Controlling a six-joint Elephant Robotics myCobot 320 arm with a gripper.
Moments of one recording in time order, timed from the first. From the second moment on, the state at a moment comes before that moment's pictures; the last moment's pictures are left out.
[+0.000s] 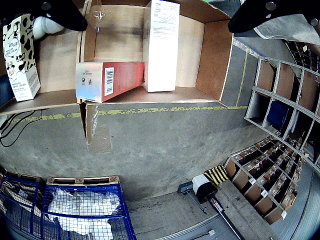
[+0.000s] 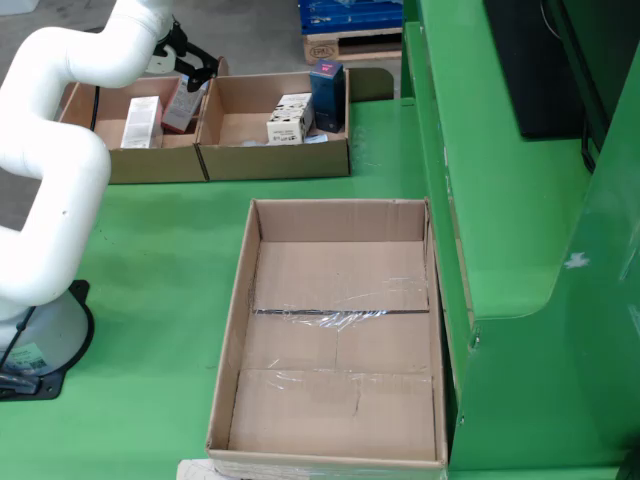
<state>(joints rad) 1.19 -1.08 -0.02 -0.10 2.03 -0.28</state>
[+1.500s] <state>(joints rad) 1.18 -0.99 -0.02 -0.18 1.96 -0.25</state>
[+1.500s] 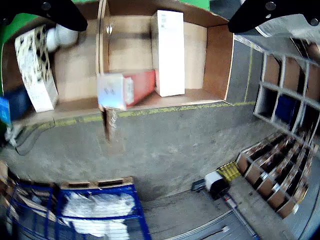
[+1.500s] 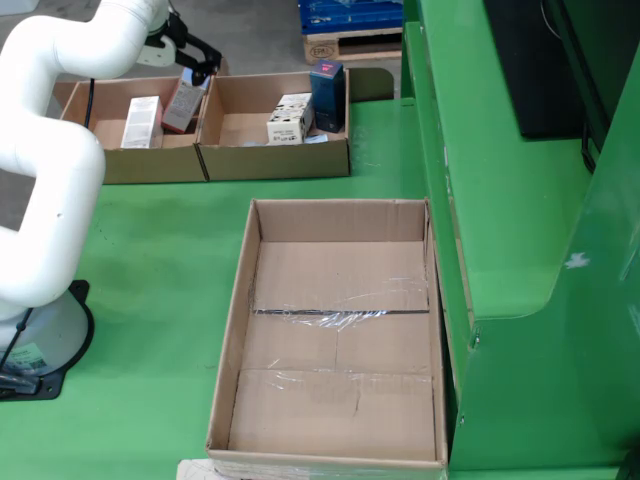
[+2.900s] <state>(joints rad) 0.88 -0.57 -0.02 -0.80 1.94 -0.05</state>
